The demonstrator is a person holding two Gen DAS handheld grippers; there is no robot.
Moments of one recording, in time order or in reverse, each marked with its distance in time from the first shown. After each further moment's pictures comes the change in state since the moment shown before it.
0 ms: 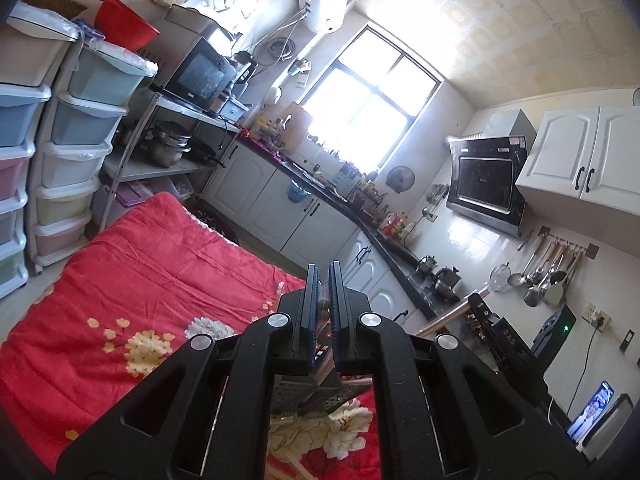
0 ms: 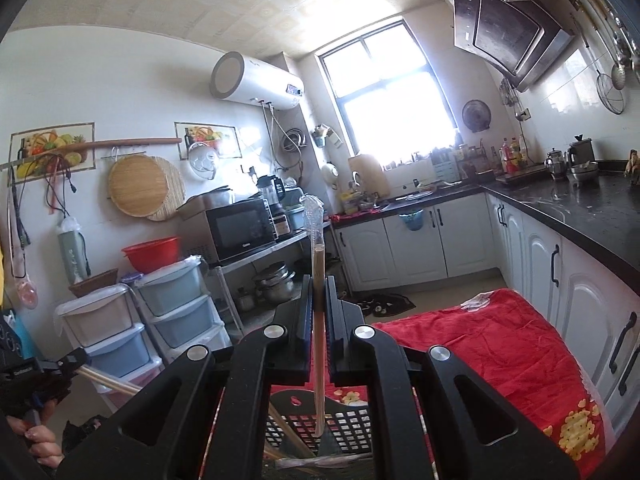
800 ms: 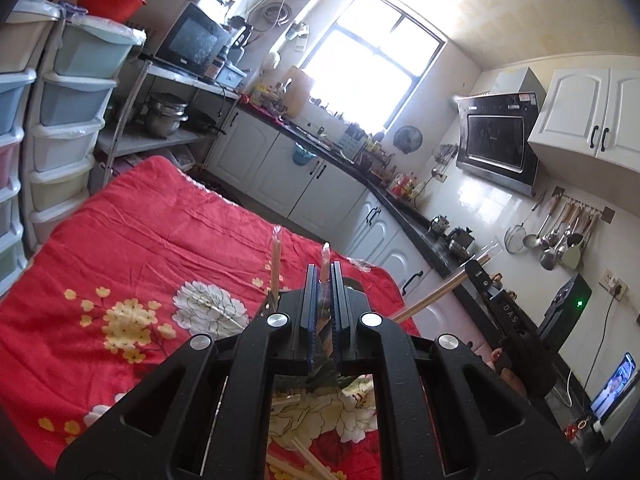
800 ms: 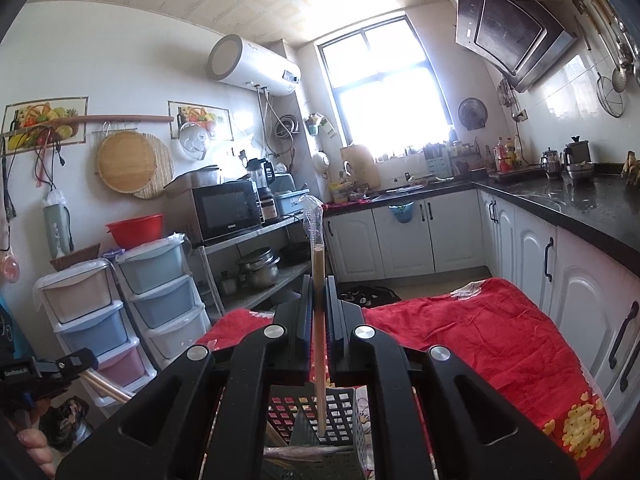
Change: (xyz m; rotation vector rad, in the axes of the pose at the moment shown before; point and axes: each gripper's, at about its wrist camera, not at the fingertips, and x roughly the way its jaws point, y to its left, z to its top) left arm 0.057 -0.004 -0.041 0.039 0.132 0.031; right arm 0.026 -0.009 -0.045 -0.053 0.028 -0.040
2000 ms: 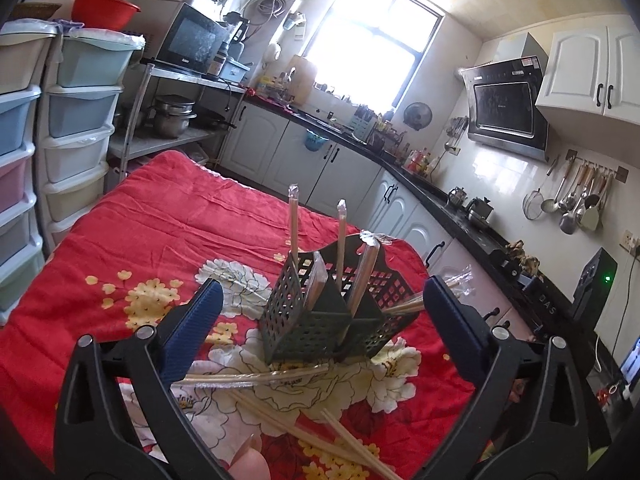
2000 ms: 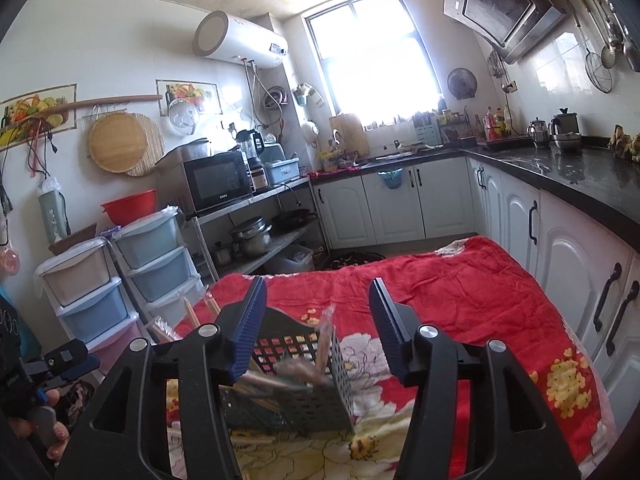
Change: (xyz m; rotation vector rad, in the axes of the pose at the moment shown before) left arm -0.004 -0.003 -0.031 0.098 0.040 0.084; right arm -0.036 -0.014 -0.025 0.034 0.124 -0.025
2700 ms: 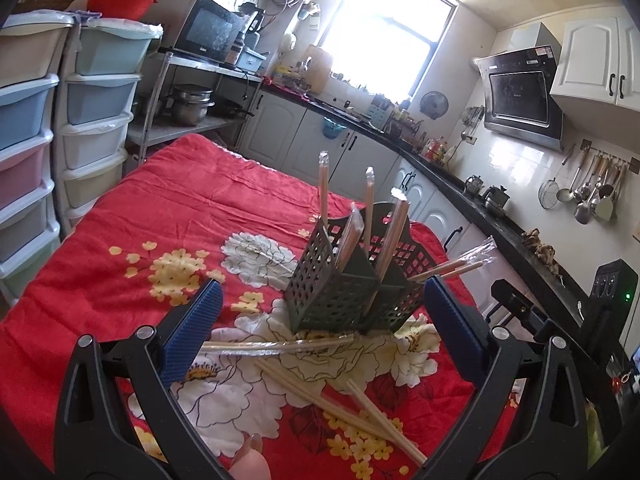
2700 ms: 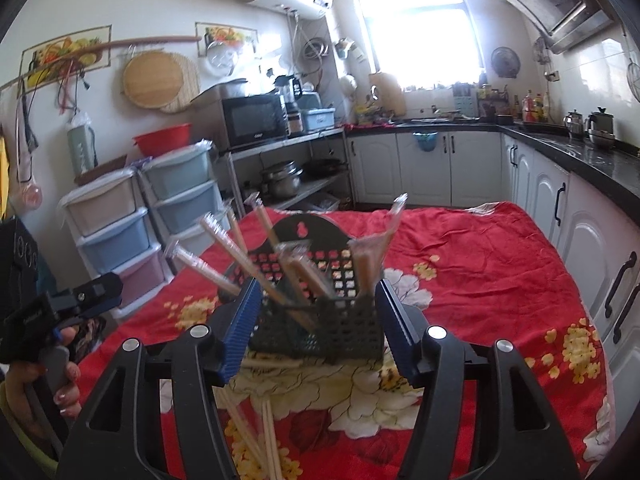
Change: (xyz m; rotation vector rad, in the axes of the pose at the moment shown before) left arm -0.009 0.013 -0.026 -0.007 0.041 0.062; right arm -0.014 0.042 -0.043 -0.127 0.186 0.092
